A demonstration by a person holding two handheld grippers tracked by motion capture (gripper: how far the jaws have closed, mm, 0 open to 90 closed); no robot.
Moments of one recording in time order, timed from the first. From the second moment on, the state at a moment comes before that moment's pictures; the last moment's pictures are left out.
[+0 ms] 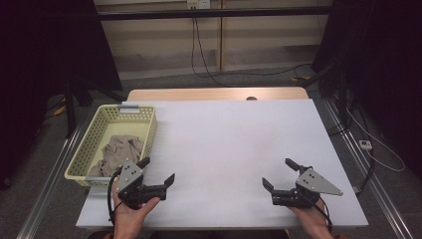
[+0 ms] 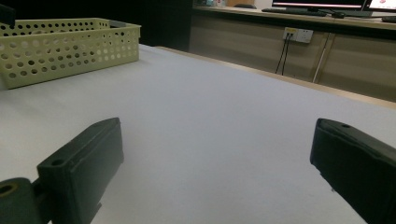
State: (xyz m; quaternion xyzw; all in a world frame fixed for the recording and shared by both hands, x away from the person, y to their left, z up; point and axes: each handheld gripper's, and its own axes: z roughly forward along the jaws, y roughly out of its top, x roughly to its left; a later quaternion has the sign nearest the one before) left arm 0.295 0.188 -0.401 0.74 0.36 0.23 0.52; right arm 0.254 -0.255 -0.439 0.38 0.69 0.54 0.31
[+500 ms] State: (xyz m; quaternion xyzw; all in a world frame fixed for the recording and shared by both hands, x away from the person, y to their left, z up) left arm 0.294 0.195 -0.395 0.74 0.36 0.23 0.52; right arm 0.254 -0.257 -0.439 0.39 0.68 0.55 0.31
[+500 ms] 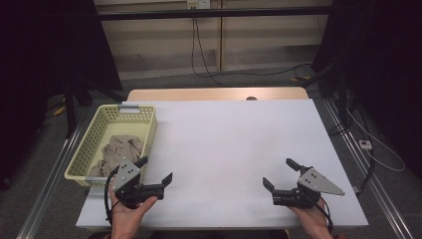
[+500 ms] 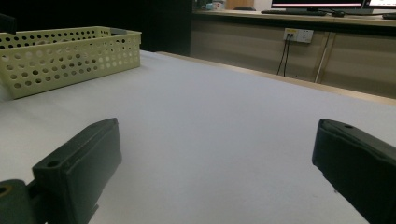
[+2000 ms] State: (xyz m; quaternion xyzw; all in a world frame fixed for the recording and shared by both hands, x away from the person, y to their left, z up) left arm 0.310 0.246 -0.358 0.72 0.39 0.24 0.52; right arm 0.256 -0.258 -0.441 0.39 0.68 0.55 0.29
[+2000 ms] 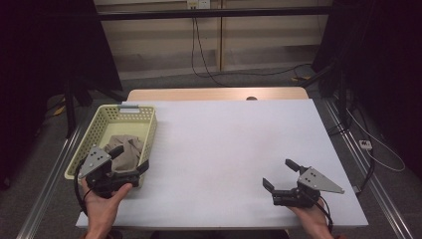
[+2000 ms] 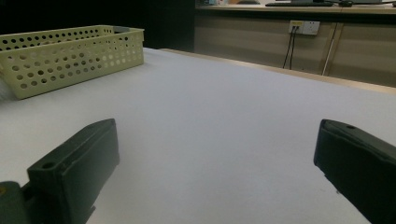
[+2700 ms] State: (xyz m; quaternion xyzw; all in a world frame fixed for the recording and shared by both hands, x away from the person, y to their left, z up) left arm 0.320 0.286 -0.324 0.73 0.41 0.25 0.49; right arm 0.256 -0.254 -0.440 0.39 0.68 0.55 0.29
